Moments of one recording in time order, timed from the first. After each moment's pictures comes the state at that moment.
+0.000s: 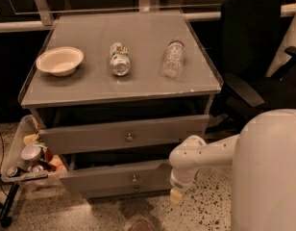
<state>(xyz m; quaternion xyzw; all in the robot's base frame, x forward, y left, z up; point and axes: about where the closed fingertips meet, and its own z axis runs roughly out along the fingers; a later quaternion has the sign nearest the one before) 0.475 -0.144 0.400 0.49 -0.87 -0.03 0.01</state>
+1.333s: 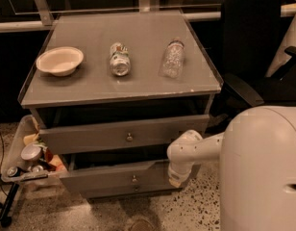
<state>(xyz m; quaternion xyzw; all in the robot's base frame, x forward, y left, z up) 0.518 -0.141 0.393 0.49 -0.87 -0.01 -0.01</state>
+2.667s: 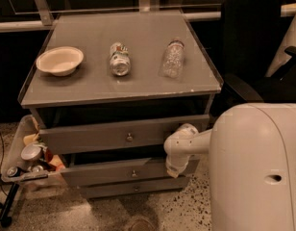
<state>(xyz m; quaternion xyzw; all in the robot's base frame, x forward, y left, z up) 0.560 -0.139 0.395 0.49 -0.87 0.02 -0.03</state>
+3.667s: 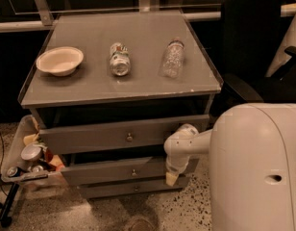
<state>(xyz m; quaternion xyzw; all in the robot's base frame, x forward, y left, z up) 0.560 -0.139 0.395 0.49 -0.87 0.02 -0.03</state>
